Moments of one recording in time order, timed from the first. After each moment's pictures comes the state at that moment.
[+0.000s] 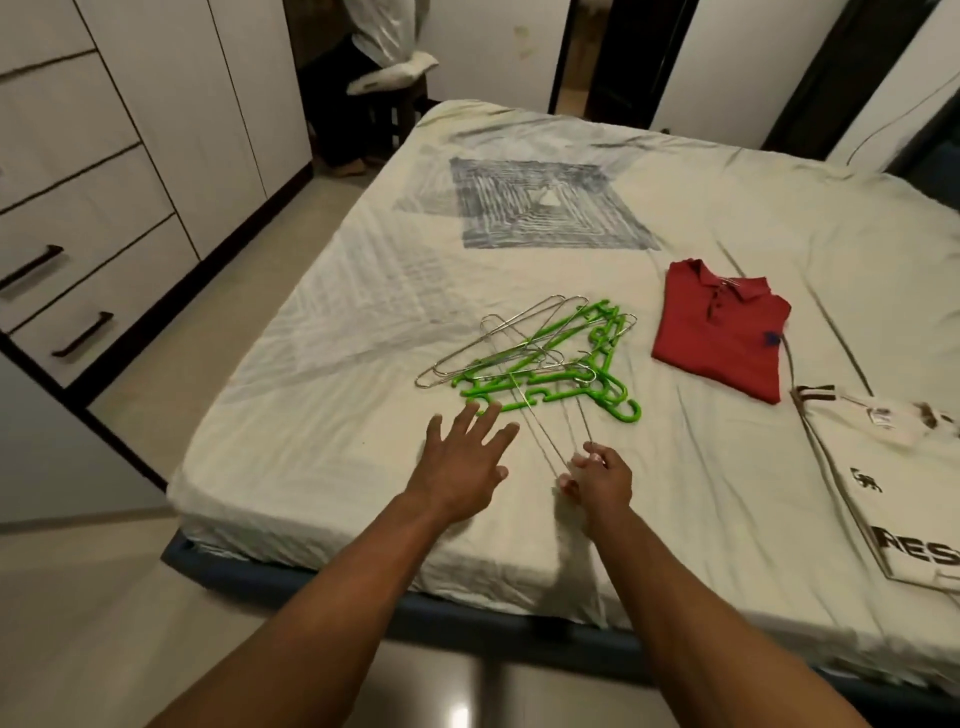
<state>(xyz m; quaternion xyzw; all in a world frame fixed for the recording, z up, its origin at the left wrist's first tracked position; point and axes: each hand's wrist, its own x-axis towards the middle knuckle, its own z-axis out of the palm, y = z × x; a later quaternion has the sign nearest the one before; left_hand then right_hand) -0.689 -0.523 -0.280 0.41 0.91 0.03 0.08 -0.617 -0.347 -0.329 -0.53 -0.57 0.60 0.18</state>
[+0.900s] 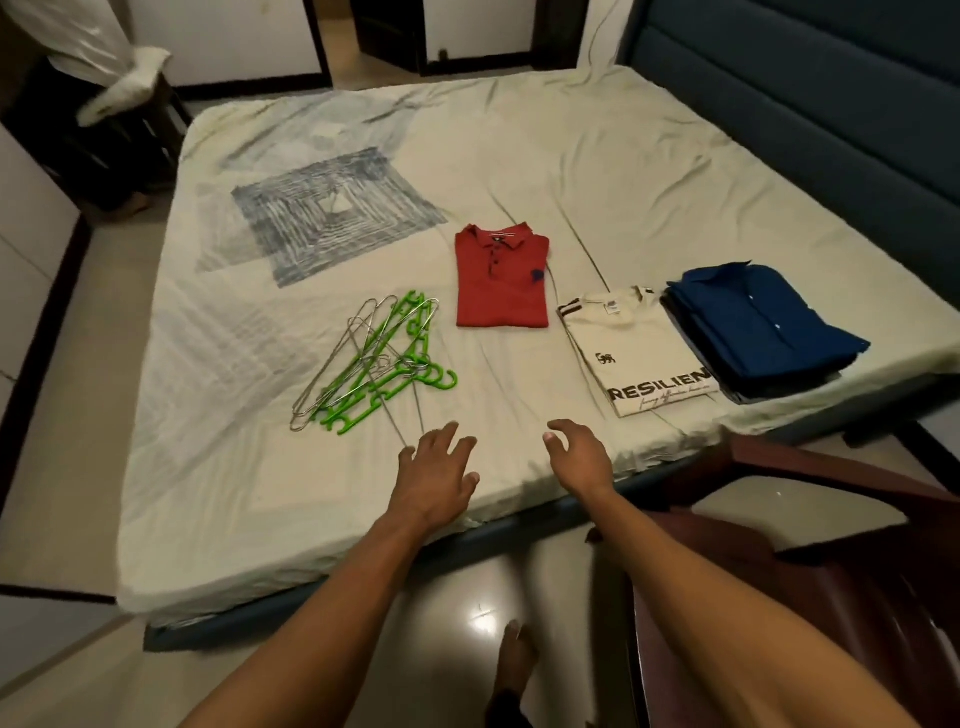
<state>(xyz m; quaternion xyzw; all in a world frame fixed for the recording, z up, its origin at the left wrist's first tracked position) -0.538 -0.445 -0.105 0.51 0.84 0.03 0.17 -0.387 -0.285 -0.126 -0.50 -0.77 0.38 0.07</state>
